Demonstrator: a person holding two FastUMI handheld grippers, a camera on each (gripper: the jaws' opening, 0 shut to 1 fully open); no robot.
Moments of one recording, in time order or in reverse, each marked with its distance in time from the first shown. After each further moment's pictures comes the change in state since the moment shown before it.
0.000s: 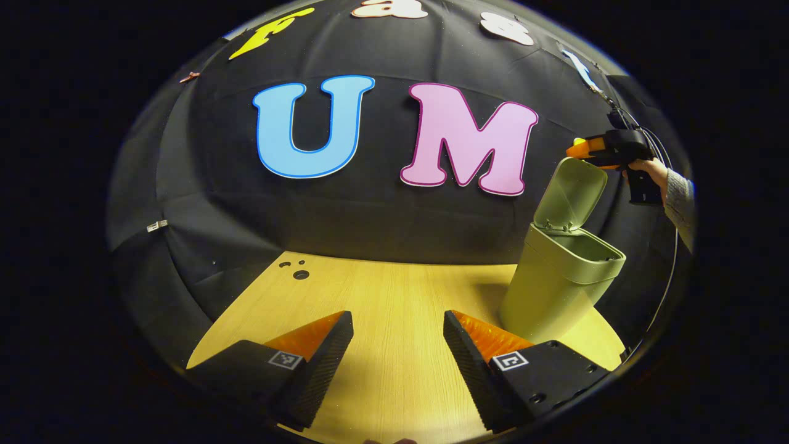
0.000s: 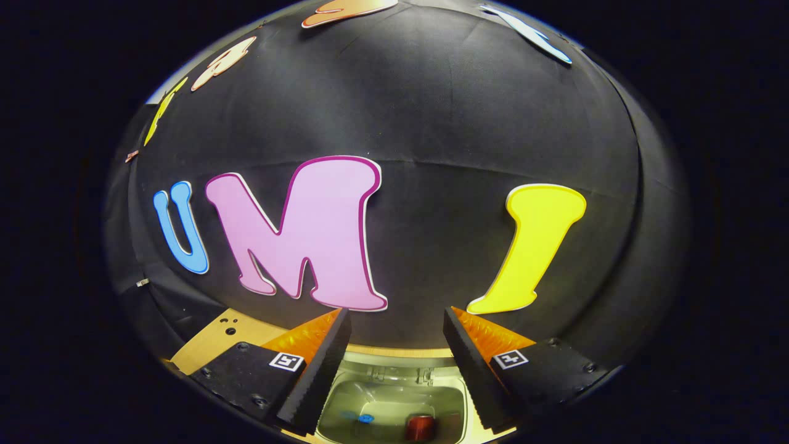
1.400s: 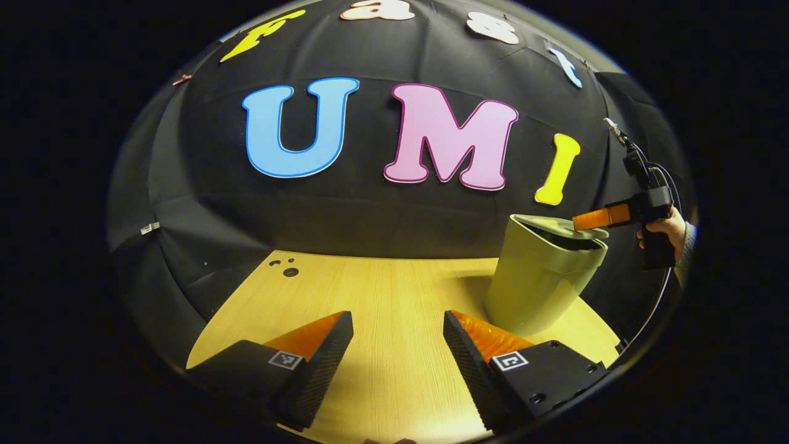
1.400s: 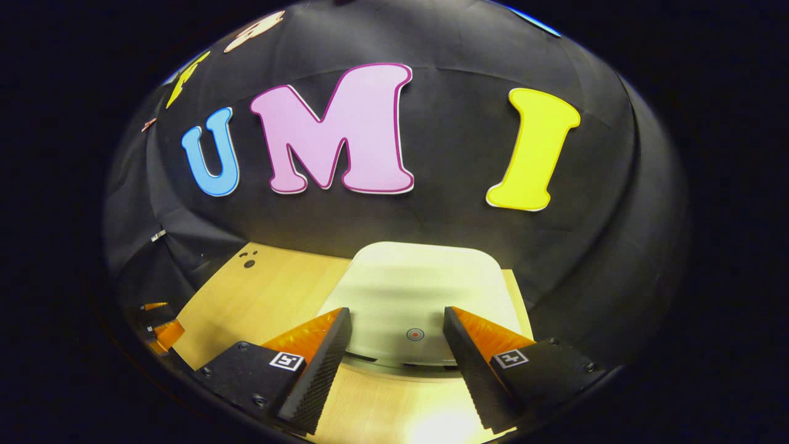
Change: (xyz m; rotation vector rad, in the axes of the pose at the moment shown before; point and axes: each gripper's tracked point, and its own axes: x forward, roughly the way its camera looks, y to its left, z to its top) left arm -0.021 -0.015 -0.011 0.027 0.010 -0.050; right arm -0.083 0.027 -0.170 -0.019 0.276 0.072
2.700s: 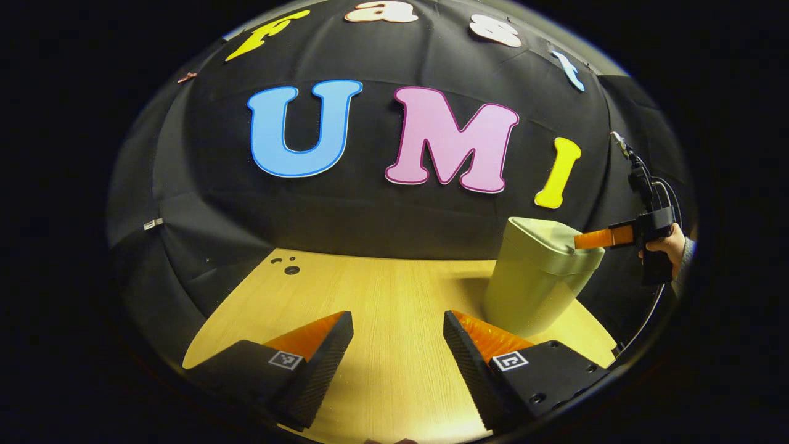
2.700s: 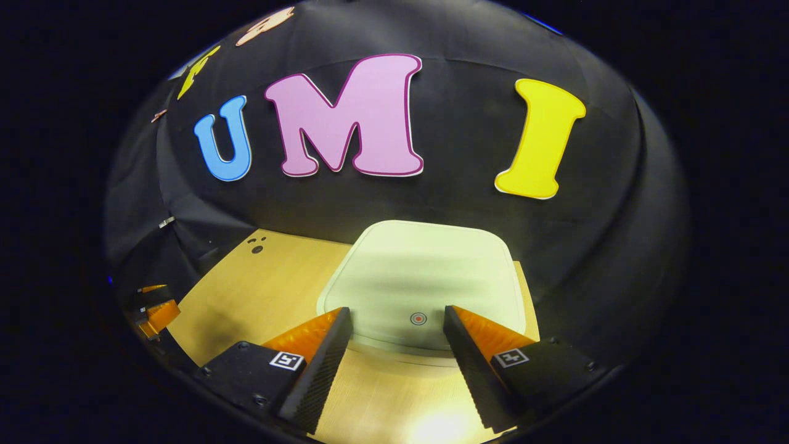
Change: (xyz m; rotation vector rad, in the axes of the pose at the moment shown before) left arm -0.010 -0.004 -0.002 -0.022 -0.005 0.008; right arm -0.012 0.006 -0.015 -0.028 -0.005 0.052
